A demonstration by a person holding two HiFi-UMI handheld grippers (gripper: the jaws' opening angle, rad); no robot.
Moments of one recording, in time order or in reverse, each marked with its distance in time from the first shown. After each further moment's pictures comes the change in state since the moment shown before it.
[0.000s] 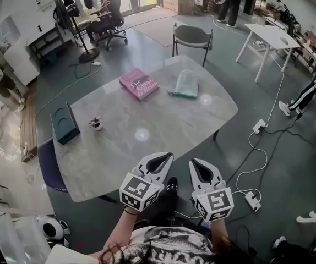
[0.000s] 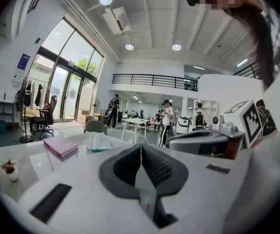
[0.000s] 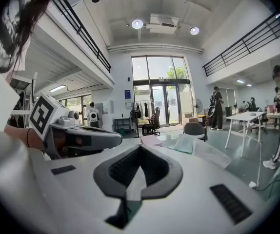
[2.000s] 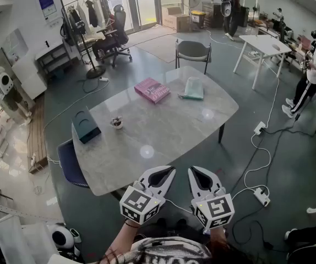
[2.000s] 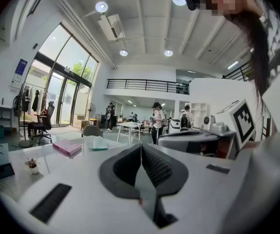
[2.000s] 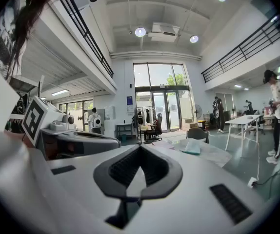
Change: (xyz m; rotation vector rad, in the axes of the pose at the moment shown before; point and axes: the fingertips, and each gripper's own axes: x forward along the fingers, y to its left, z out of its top) left arm -0.176 -0.057 0.005 0.030 -0.038 -0.061; right arm -0.077 0.159 0.022 0.011 -0.067 -0.026
